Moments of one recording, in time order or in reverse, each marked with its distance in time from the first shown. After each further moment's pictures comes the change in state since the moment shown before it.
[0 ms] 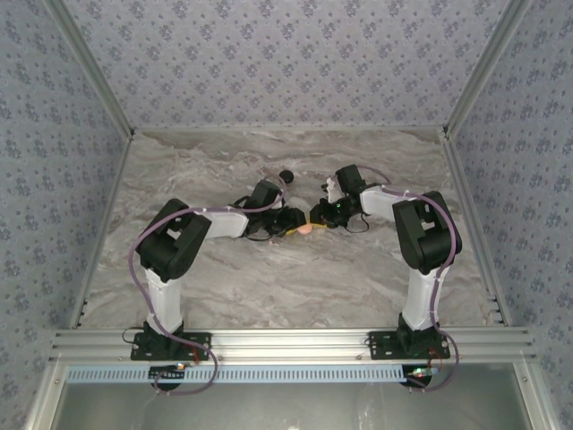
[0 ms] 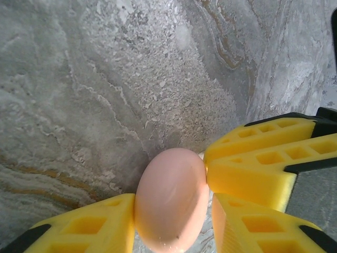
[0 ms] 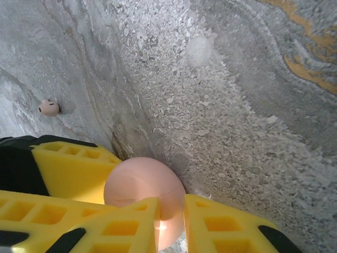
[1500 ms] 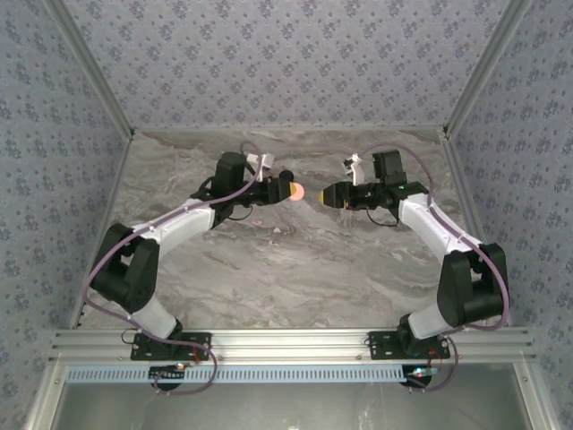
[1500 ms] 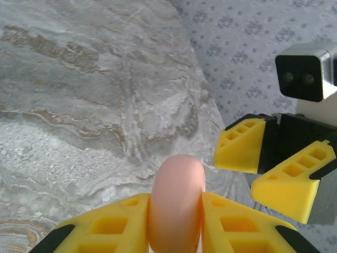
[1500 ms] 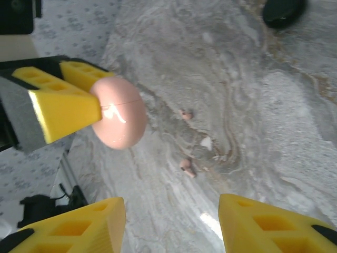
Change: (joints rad) left arm 0.126 -0.359 -0.013 -0.008 0.184 0.291; right arm -0.111 -0.464 -0.087 -0.043 -0.209 -0.152
